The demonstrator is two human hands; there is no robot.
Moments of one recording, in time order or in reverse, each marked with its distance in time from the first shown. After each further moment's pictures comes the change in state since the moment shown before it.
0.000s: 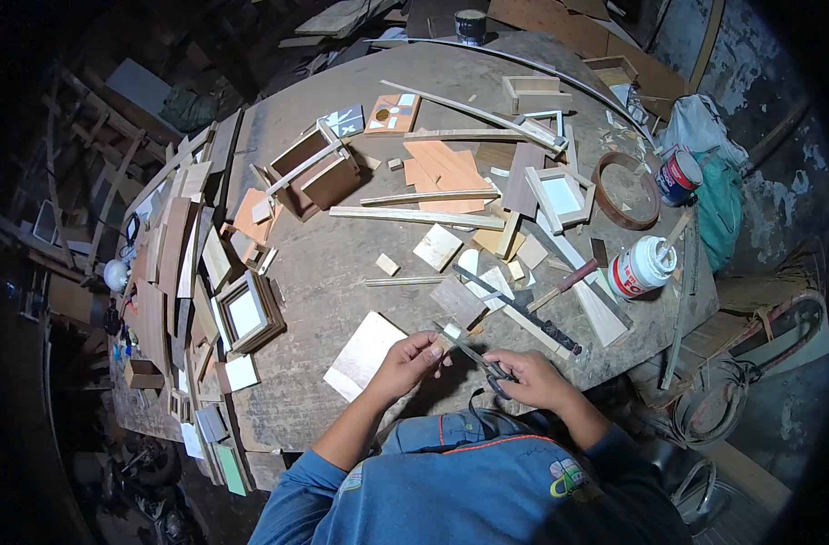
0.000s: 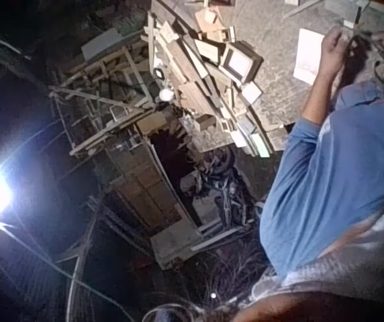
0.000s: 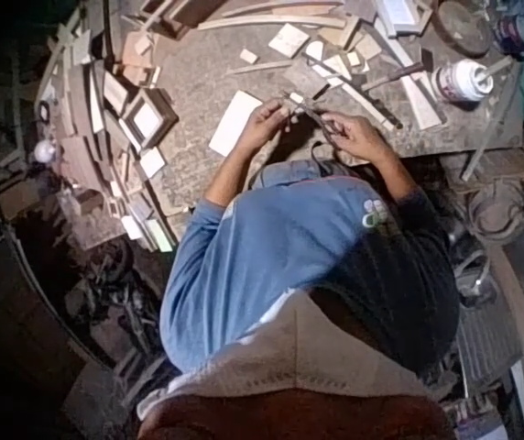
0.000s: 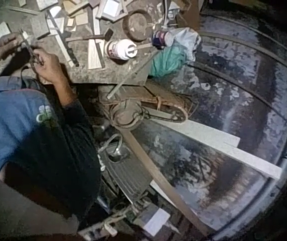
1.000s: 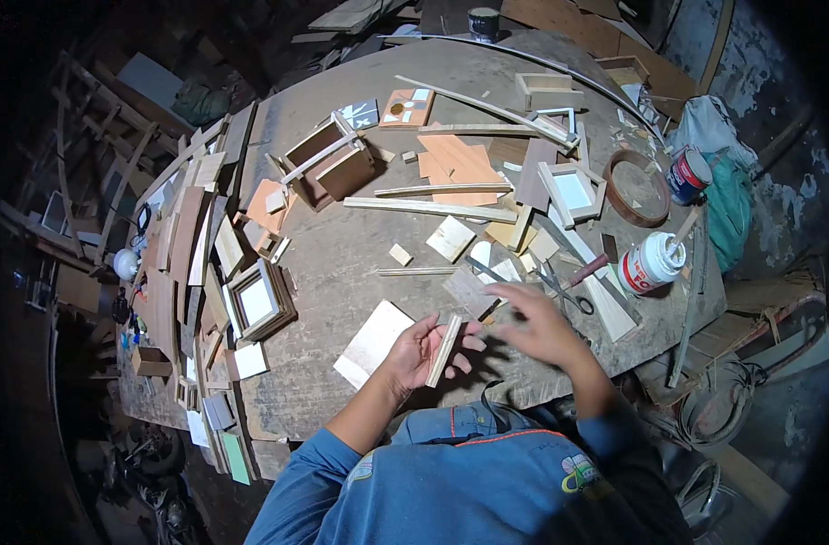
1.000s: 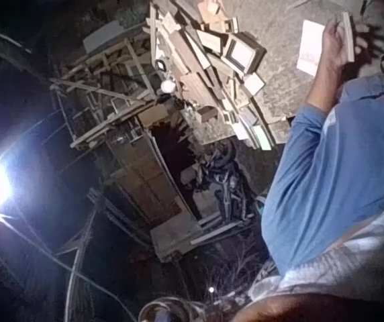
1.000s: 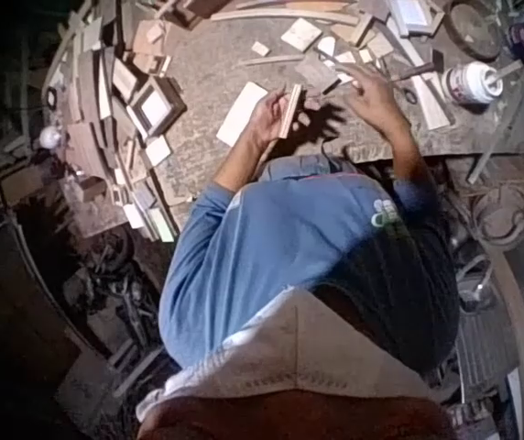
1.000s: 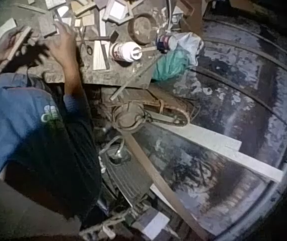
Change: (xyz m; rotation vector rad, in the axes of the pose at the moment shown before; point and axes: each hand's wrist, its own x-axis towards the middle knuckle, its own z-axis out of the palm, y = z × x) left_hand 0.010 -0.007 -0.009 -0.939 -0.274 -0.307; right_hand 0.052 -0.041 -0.029 -0.195 0.150 -0.260
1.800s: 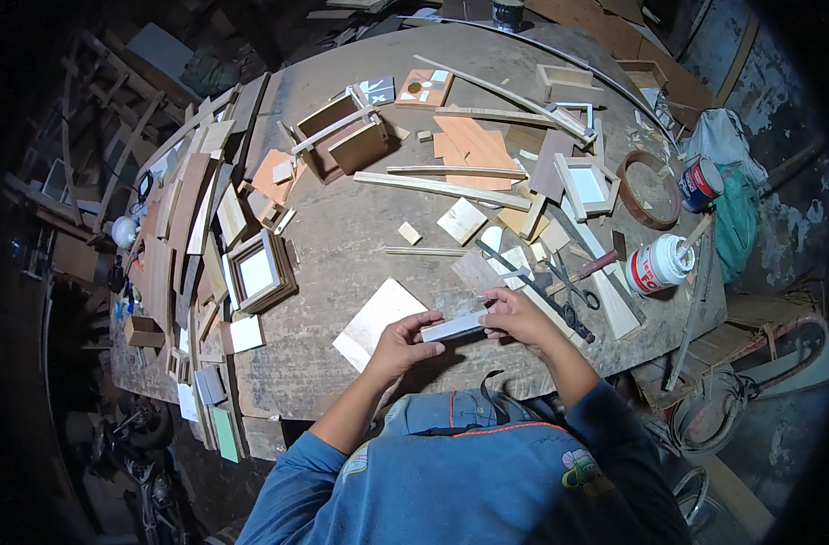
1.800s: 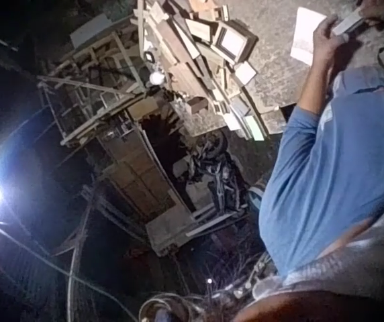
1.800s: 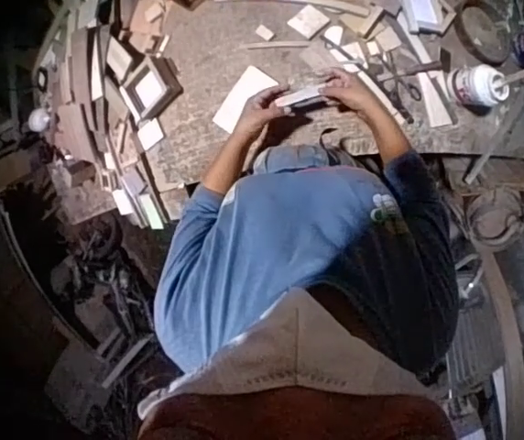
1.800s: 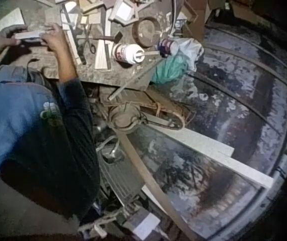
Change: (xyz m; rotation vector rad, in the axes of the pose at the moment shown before) left_hand -0.039 -0.018 -0.016 0.779 0.500 0.412; right_hand 0.000 0.055 0.063 0.818 -0.191 0.664
